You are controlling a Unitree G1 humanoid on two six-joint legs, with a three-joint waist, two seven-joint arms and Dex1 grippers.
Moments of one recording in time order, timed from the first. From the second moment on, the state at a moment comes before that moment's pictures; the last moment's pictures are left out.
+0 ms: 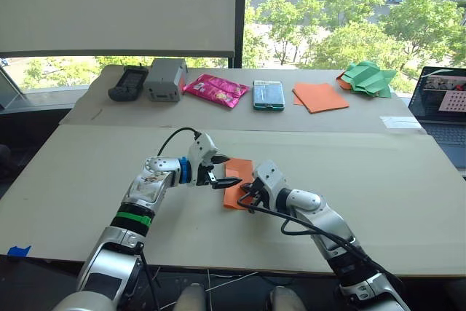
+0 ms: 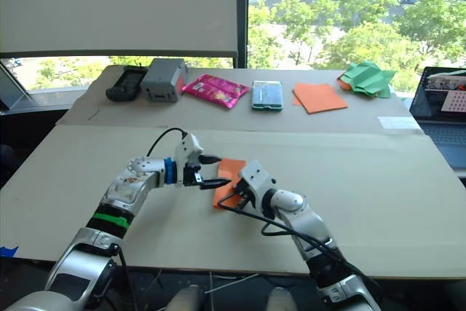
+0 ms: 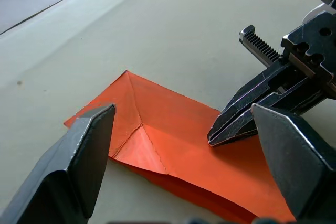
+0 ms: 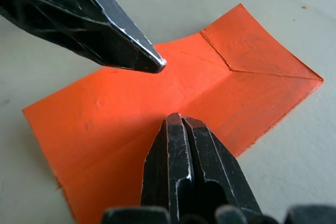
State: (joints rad) left arm -0.66 0.37 -0.19 0.44 -0.19 0.30 -1.07; right arm -0.35 -0.28 0.31 -0.04 0.05 0.53 0.56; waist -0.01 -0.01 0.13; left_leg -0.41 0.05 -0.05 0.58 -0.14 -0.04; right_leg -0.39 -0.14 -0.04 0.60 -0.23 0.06
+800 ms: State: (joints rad) left arm -0.72 0.31 -0.27 0.73 -0.05 0.04 -1.10; right arm -0.43 -0.29 0.23 -0.02 0.05 0.56 0.49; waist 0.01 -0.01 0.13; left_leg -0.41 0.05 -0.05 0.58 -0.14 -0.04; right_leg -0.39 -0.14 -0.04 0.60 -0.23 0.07
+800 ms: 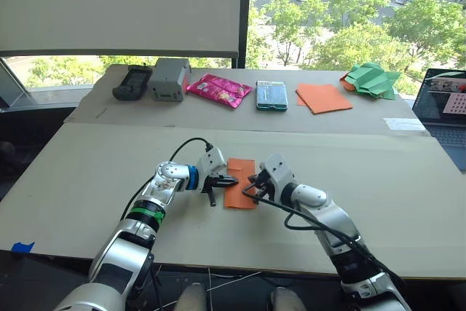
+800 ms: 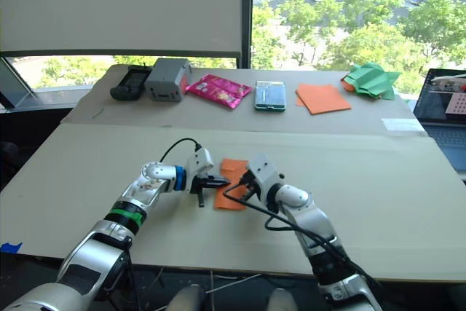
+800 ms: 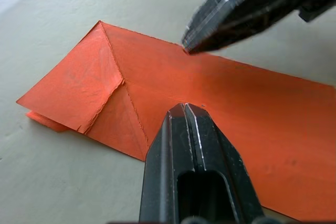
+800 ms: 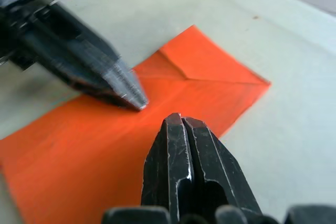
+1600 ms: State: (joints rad) left arm -0.65 0.34 -0.27 0.61 -0.03 0.07 -1.09; right arm -0.62 -0.24 0.26 0.36 -0.01 0.44 0.50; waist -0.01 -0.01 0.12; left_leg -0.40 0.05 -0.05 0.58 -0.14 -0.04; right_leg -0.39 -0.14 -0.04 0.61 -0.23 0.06
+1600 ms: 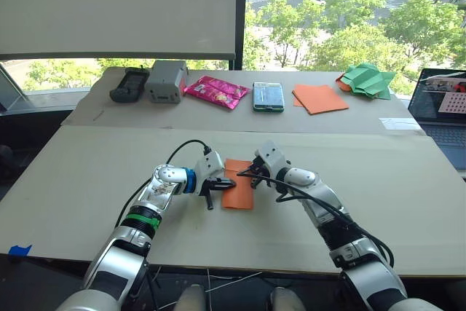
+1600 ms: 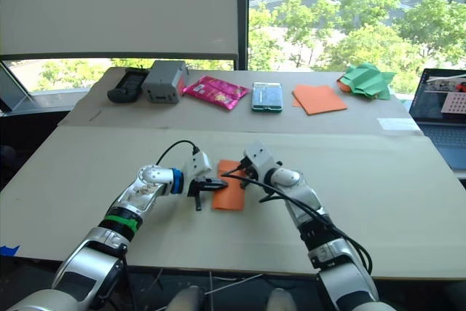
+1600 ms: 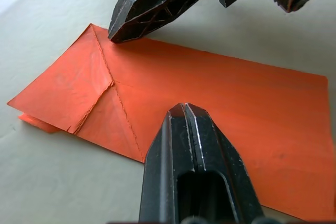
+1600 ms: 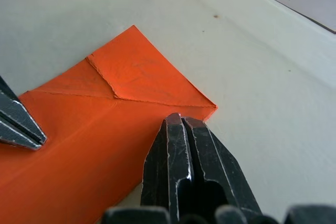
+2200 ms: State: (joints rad) left arm -0.64 0.35 -0.27 0.60 -0.03 0.07 -1.09; right arm -0.62 -0.23 0.25 0.41 -0.03 0.38 0.51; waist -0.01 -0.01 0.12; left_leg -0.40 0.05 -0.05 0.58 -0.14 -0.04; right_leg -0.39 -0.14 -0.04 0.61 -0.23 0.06
